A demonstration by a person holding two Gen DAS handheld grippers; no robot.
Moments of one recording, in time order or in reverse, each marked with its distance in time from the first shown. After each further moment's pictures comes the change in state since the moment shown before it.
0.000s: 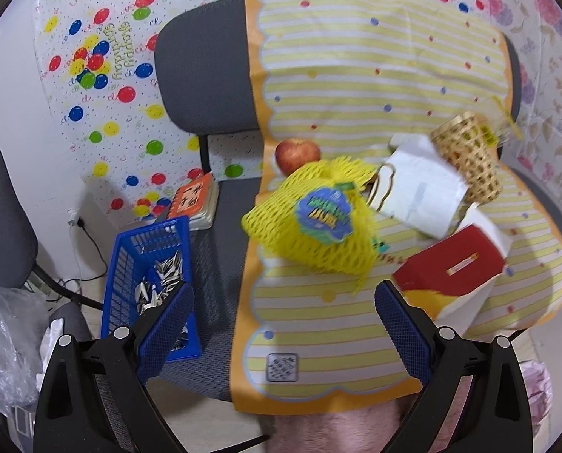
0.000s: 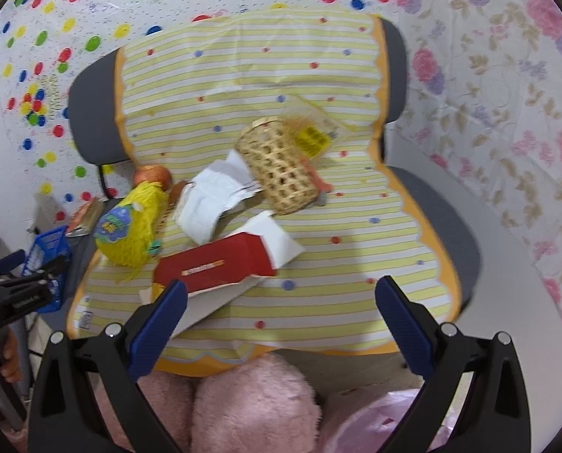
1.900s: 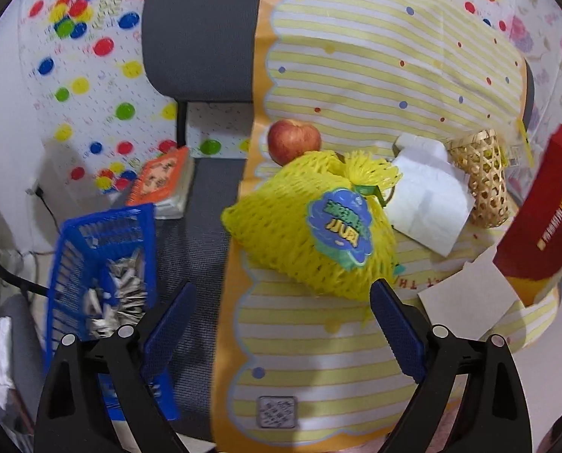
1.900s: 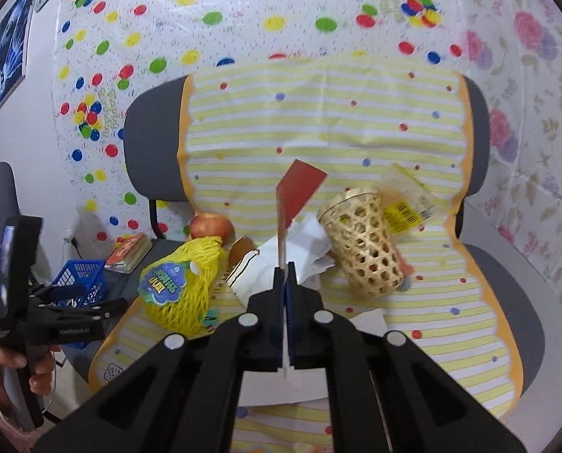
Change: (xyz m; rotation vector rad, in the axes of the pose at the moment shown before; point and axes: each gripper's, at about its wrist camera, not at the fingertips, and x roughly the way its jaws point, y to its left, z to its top) left arm 0.070 0.030 0.022 -0.122 0.079 -0.179; right arm 0.037 0.050 0.039 -0.100 -0.205 0.194
